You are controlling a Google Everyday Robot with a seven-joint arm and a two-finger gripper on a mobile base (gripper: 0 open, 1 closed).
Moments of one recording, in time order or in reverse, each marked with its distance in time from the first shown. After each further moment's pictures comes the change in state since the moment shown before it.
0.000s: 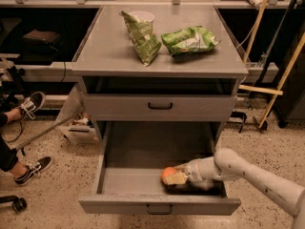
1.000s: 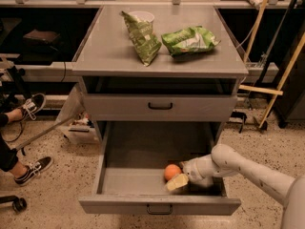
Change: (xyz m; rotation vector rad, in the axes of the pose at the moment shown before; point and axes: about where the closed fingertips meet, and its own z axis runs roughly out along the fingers) arm 0.009 0.001 0.005 -0.032 0.090 -0.044
